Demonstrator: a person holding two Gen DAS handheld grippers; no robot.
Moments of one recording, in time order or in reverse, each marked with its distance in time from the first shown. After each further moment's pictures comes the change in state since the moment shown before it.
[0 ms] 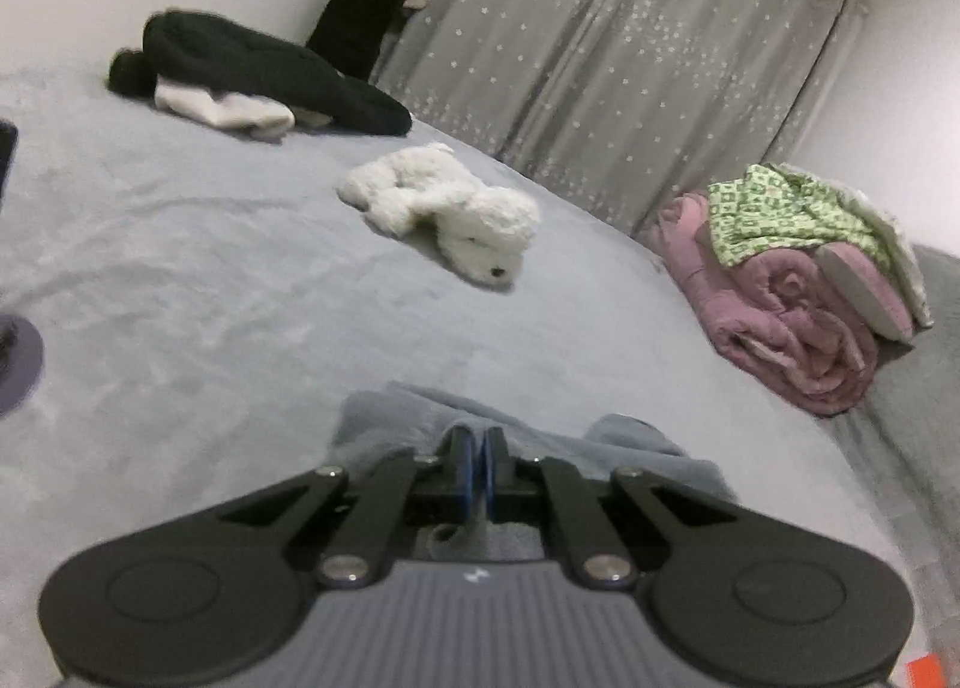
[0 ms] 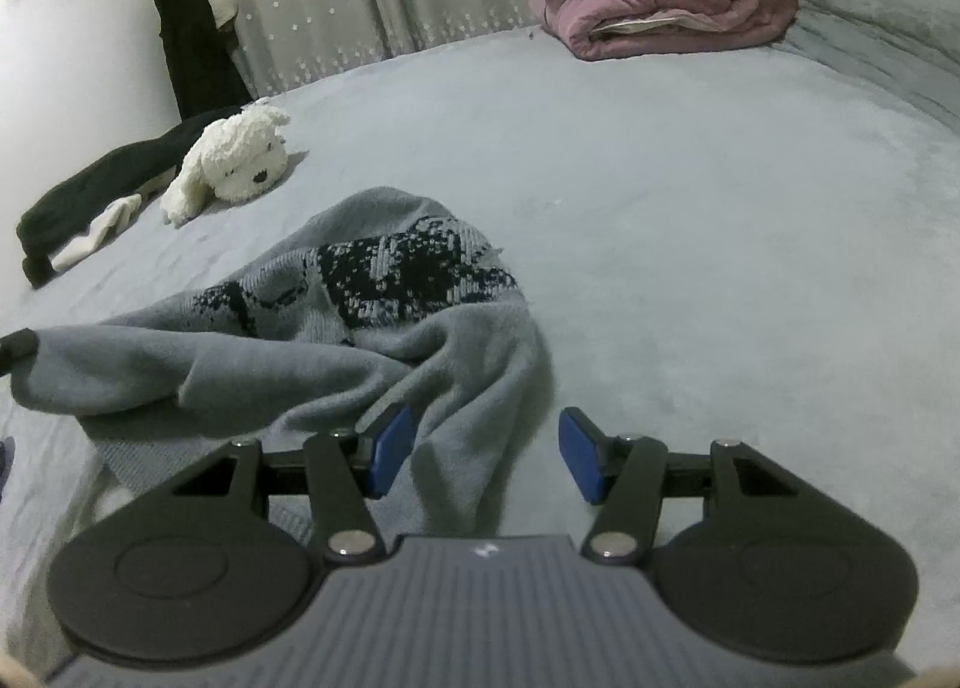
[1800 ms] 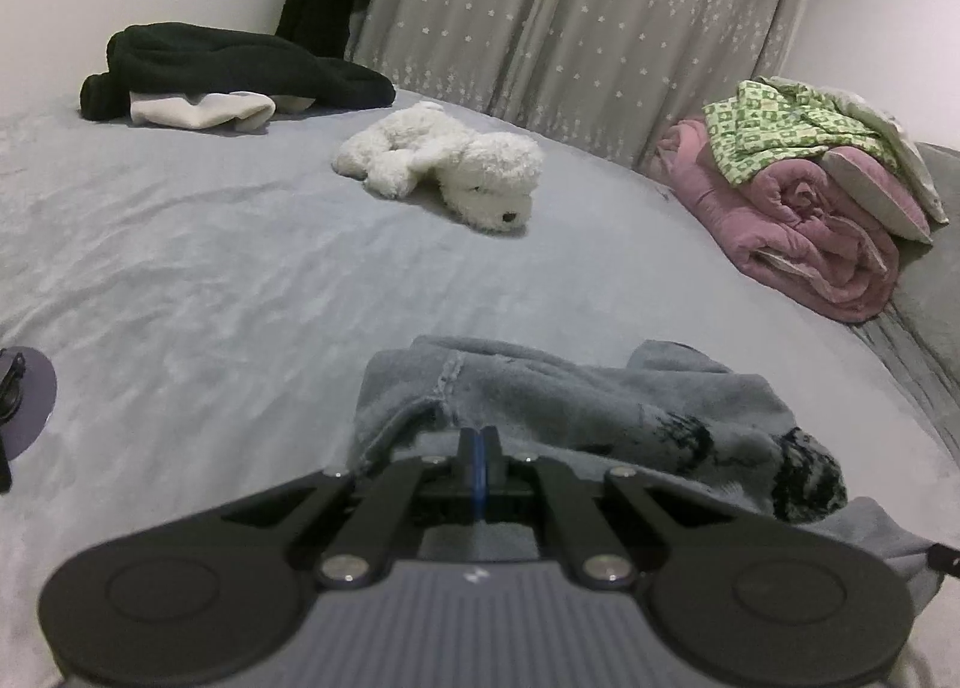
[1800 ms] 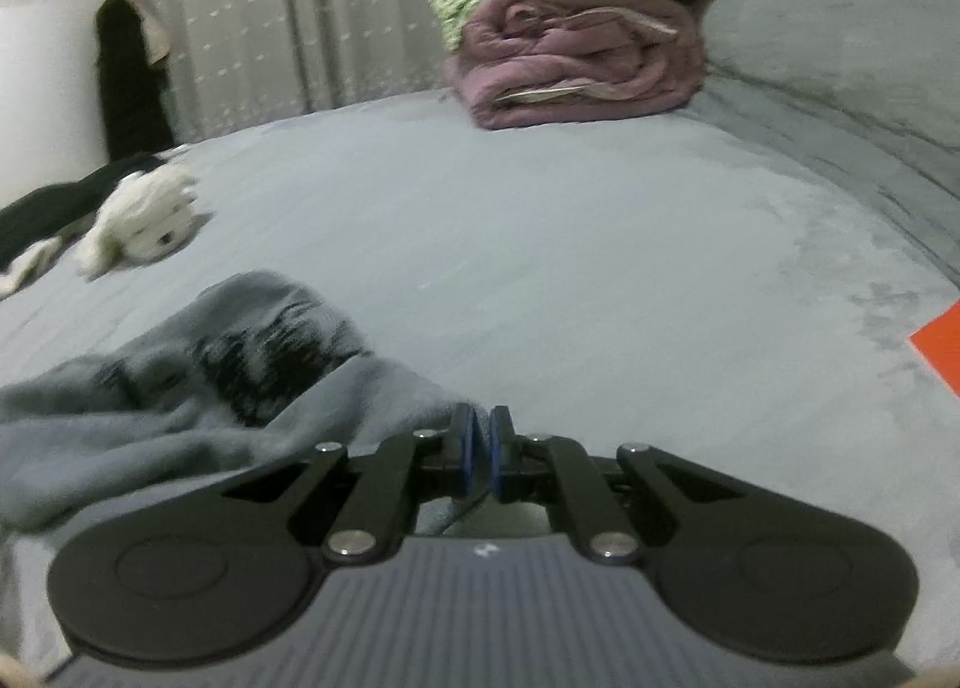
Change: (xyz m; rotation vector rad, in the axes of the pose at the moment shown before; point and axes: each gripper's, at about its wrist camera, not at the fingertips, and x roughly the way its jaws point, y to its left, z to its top) left arm 0.017 -0.001 -0.016 0.133 0.080 0.052; right arm -0.017 -0.036 0.021 0.000 -0.136 -0.211
